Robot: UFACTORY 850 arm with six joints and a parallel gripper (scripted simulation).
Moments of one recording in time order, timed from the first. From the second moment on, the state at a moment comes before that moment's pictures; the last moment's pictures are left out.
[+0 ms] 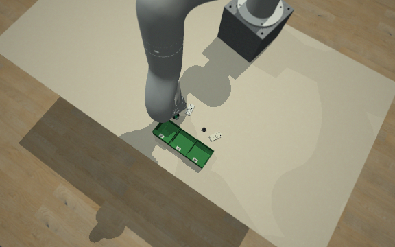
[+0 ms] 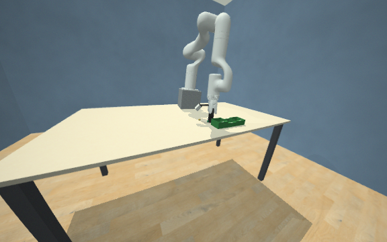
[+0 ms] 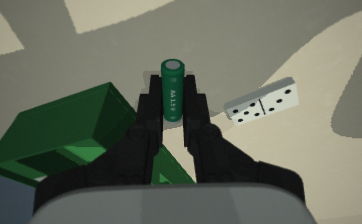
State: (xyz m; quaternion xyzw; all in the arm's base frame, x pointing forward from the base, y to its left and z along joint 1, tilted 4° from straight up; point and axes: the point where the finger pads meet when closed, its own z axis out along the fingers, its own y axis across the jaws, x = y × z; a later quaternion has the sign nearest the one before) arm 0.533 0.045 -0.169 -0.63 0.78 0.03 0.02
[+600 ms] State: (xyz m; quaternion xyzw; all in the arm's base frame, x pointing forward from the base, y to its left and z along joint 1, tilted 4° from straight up) arm 0.533 0.042 -0.123 -0.63 0.78 0.03 0.03
